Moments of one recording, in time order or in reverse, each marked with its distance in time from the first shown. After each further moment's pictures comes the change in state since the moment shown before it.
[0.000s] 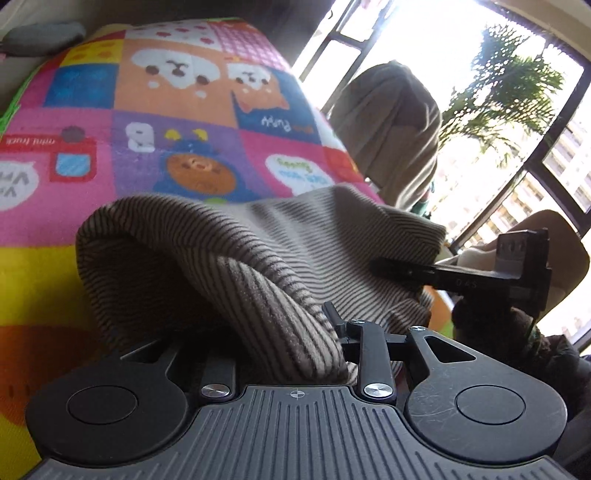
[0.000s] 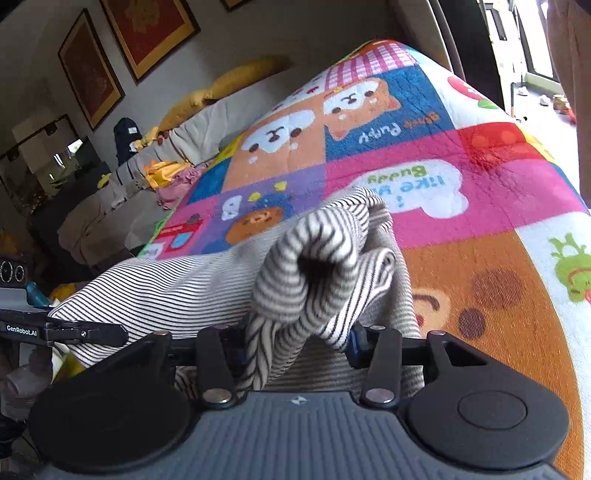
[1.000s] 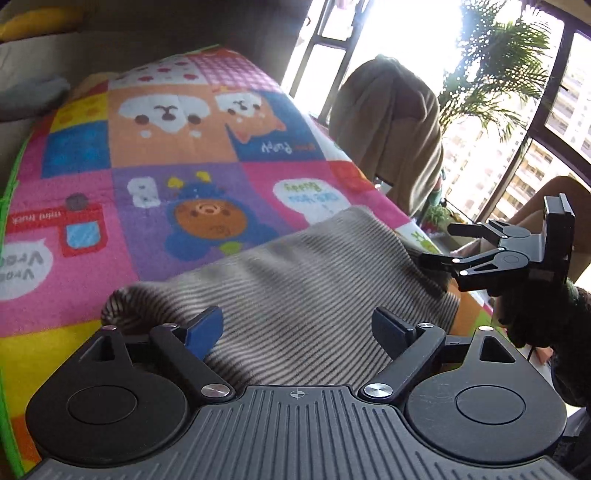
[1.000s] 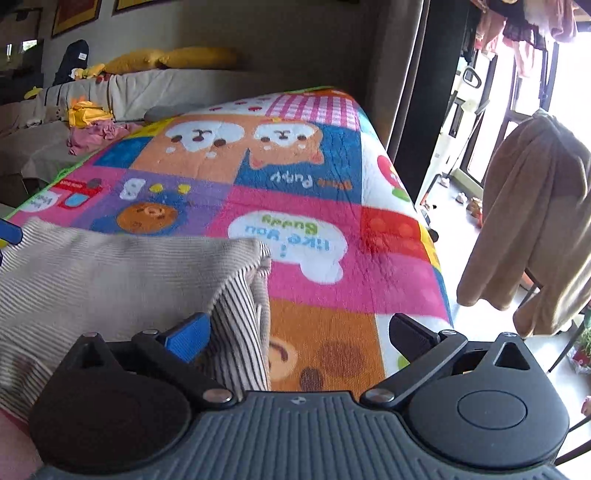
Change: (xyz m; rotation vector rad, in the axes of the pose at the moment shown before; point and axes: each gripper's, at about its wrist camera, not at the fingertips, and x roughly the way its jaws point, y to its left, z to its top) left arm -0.013 -0.011 0.034 0.175 -0.110 0.065; right arm -0.010 0.013 0.043 -0.302 -0.056 -0.435
